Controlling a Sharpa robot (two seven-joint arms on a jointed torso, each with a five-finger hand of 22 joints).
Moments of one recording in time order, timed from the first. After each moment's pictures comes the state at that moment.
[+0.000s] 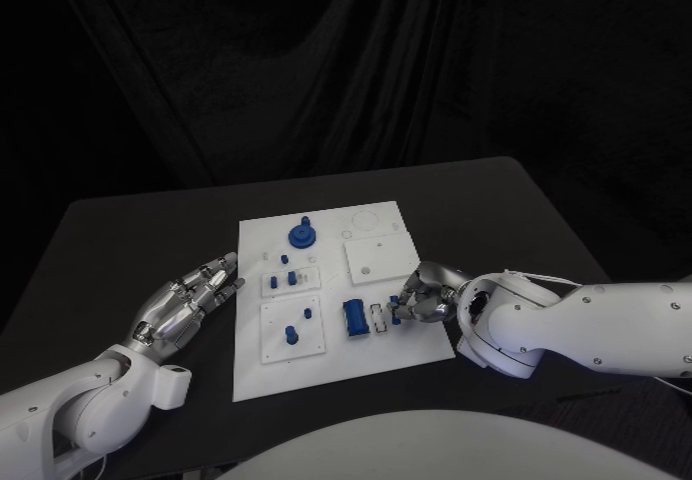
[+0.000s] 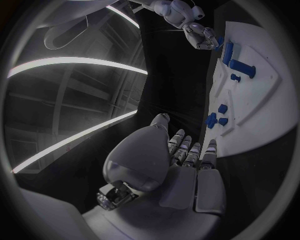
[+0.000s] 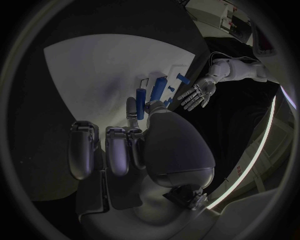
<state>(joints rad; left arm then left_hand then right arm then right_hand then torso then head) 0.97 -0.97 -0.21 1.52 -0.09 0.04 0.68 1.50 0.28 -0.19 0.18 0.56 0.32 0.15 0.05 0.04 0.10 0.15 0.15 0.03 0.00 0.14 0.00 0.00 0.16 0.03 0.26 0.02 0.08 1.07 -1.09 -0.25 1.95 -1.12 -0.55 -0.56 1.39 -0.06 -0.01 0.33 0.94 1.06 0.04 0.25 0.57 1.47 -0.03 1.57 1.31 1.46 -0.09 1.55 1.31 0.02 1.47 0.02 1.46 1.31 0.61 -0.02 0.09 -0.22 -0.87</state>
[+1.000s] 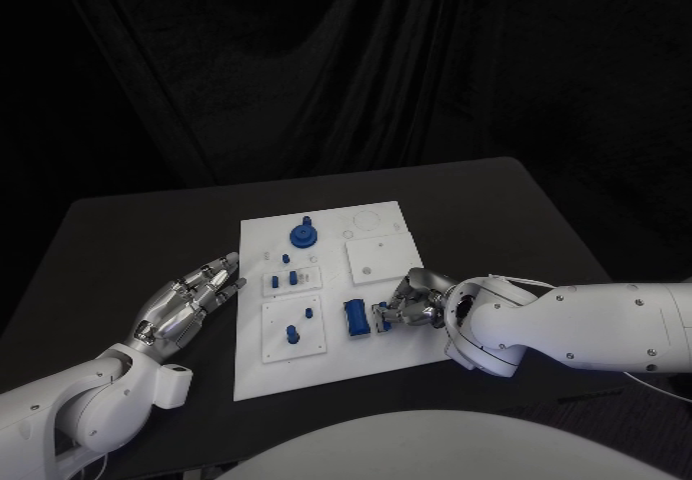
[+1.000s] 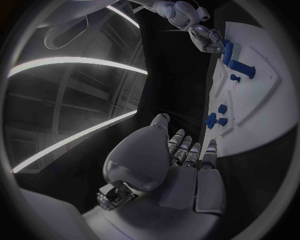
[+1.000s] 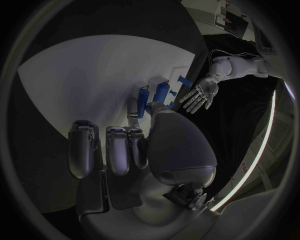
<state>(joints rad) 0.97 -0.97 -0.21 1.52 -0.09 0.04 0.68 1.50 0.28 -0.18 0.18 0.56 0.32 0.15 0.05 0.04 0.10 0.15 0.15 0.03 0.00 0.14 0.00 0.00 0.16 0.03 0.26 0.02 0.08 1.04 -1.01 -0.25 1.88 -1.06 -0.54 -0.53 1.29 -0.06 0.06 0.28 0.77 1.06 0.04 0.27 0.59 1.47 -0.03 1.57 1.31 1.46 -0.09 1.54 1.31 0.02 1.47 0.02 1.45 1.31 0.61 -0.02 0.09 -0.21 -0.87</state>
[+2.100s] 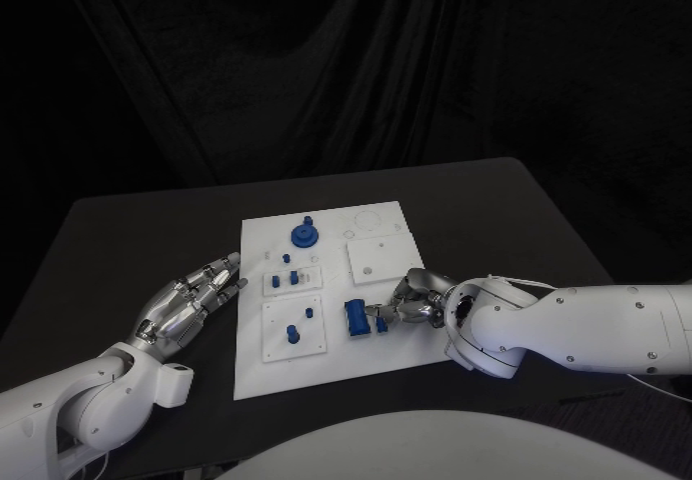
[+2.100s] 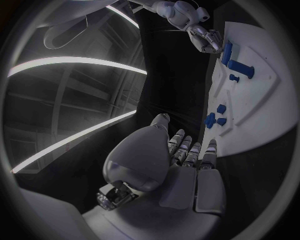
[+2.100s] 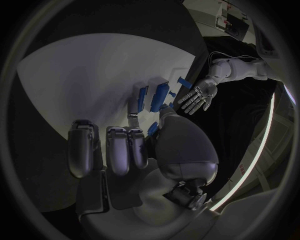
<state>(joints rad) 0.97 -0.96 -0.21 1.52 -0.09 0.04 0.67 1.50 0.28 -0.18 0.18 0.56 0.32 0.15 0.05 0.04 0.10 0.15 0.15 0.03 0.01 0.15 0.00 0.00 0.16 0.03 0.26 0.02 0.08 1.04 -1.01 -0.25 1.88 -1.08 -0.55 -0.52 1.02 -0.04 -0.05 0.30 0.25 1.04 0.05 0.27 0.58 1.47 -0.03 1.57 1.31 1.46 -0.09 1.54 1.31 0.02 1.46 0.03 1.44 1.31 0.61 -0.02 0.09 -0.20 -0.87</state>
